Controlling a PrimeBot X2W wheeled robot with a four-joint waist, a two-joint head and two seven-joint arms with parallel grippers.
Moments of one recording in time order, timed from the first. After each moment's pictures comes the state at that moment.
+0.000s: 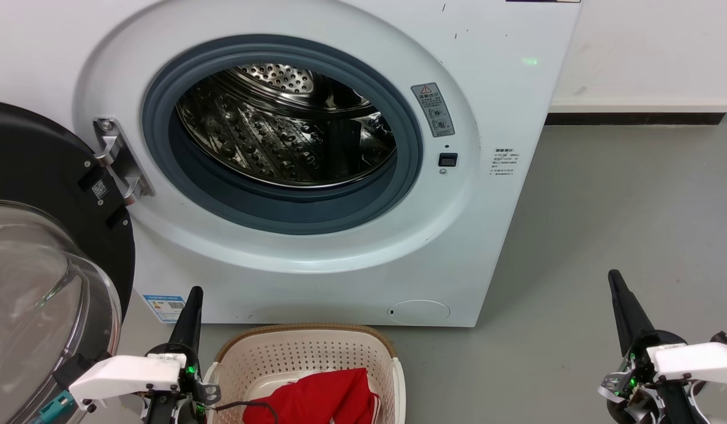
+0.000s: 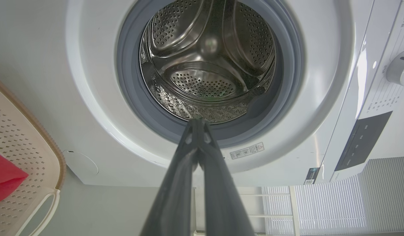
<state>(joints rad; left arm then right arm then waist) -0.09 0.05 0.10 0.24 -1.46 -0.11 0.08 -0.07 -0.08 -0.06 0.22 1.49 0.13 0.04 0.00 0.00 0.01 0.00</state>
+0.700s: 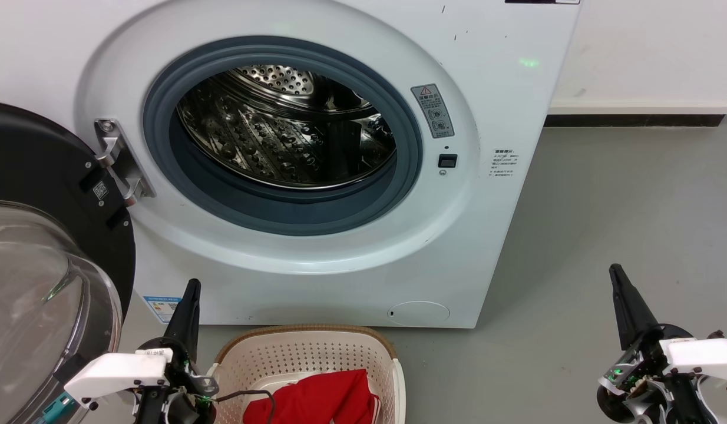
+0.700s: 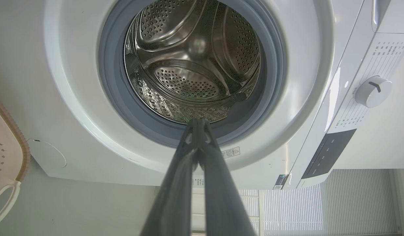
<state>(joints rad) -0.10 0.05 0.11 0.25 -1.61 -0.13 0.11 -0.10 -0.08 -0.07 0.24 1.64 0.13 0.08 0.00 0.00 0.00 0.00</state>
